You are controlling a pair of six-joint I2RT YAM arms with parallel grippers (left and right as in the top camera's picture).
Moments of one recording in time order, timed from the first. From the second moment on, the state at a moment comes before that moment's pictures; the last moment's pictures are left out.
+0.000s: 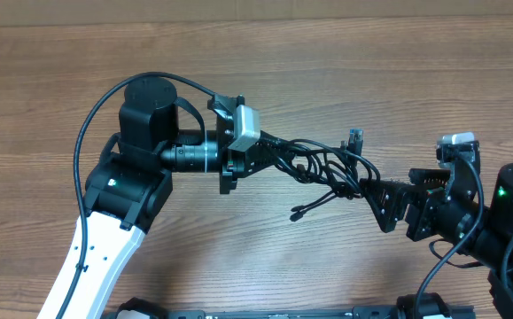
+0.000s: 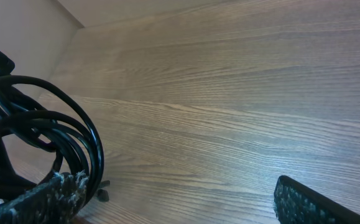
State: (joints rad) left arm -0.36 1.20 1.20 -0.34 1.15 0.22; right arm 0.10 0.81 1.30 -1.16 -0.45 0.20
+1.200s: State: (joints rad) left arm -0.36 1.20 1.20 -0.36 1.10 0.24; right arm 0.10 0.81 1.43 -1.10 -0.28 0.19
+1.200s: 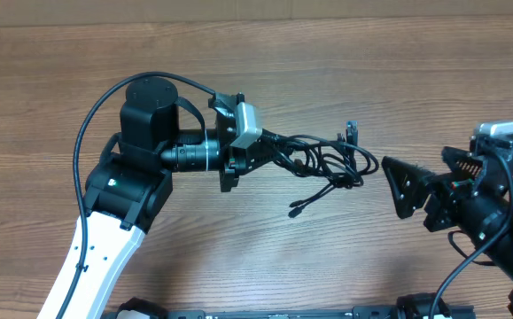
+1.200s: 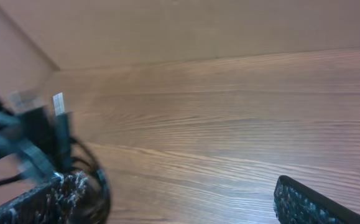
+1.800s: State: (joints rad) left arm -0.36 1.20 1.20 -0.36 1.11 0.24; right arm 0.10 0.81 1.43 -1.14 -0.45 0.06
